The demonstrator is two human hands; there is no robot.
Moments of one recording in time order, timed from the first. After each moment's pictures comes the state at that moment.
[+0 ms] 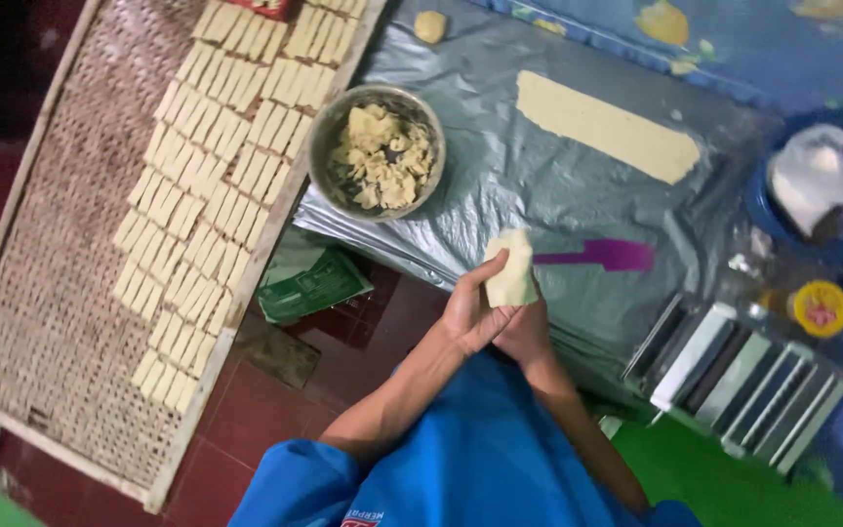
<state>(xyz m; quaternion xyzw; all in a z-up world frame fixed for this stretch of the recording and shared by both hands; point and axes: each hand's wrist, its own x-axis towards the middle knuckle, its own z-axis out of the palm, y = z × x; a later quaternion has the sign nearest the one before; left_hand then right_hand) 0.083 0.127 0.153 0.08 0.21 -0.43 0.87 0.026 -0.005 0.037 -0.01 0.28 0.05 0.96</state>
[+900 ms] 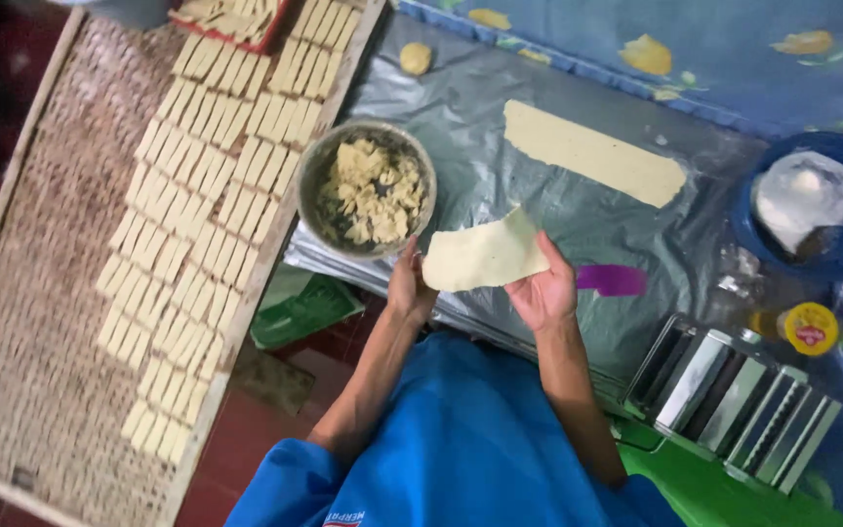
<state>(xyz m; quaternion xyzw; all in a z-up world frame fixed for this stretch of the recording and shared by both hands) 0.194 0.185 0.060 0.28 0.29 -0.33 0.85 0.113 -0.028 0.104 -0.03 0.18 0.01 0.98</state>
